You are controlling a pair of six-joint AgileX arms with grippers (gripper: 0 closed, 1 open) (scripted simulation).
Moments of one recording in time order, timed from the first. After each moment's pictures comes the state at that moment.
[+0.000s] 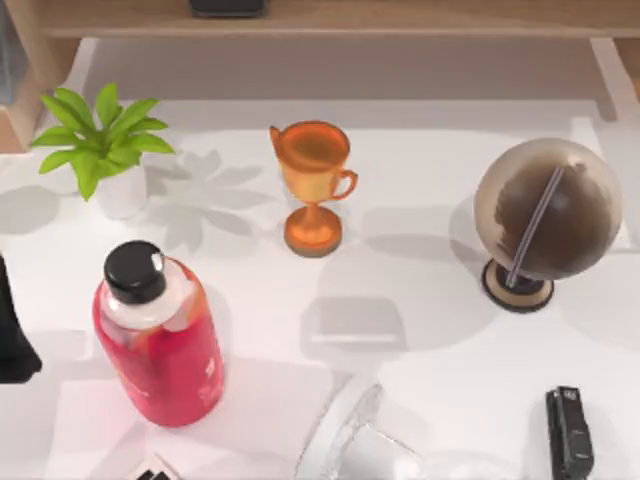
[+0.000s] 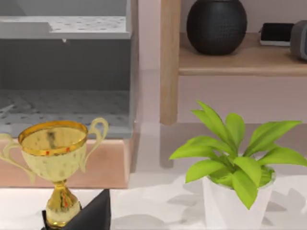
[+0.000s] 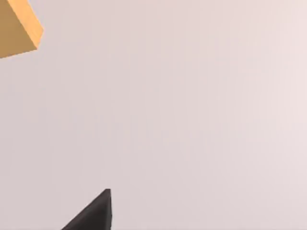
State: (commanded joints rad) left arm 0.00 0.00 0.00 0.00 0.00 0.00; right arm -0.91 1.95 0.89 1.00 -0.47 -1.34
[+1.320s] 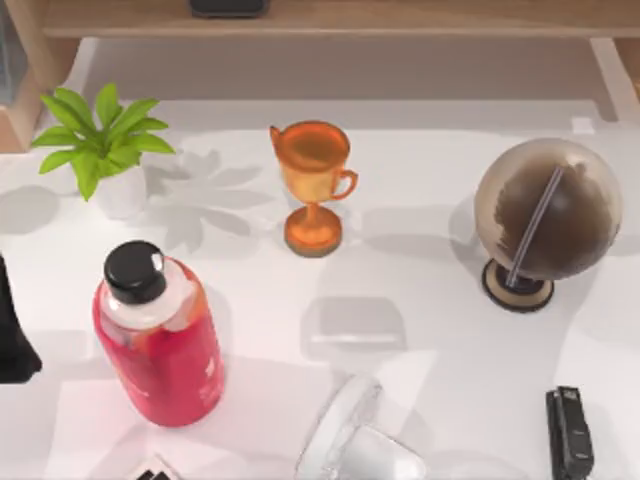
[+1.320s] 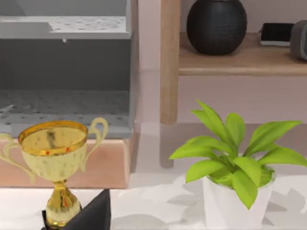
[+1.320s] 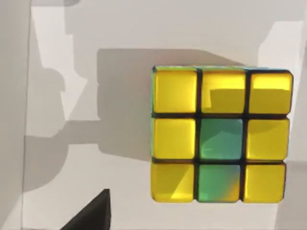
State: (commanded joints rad) left arm 0.00 0.00 0.00 0.00 0.00 0.00; right arm -0.40 2.39 2.31 -1.28 -0.09 -0.48
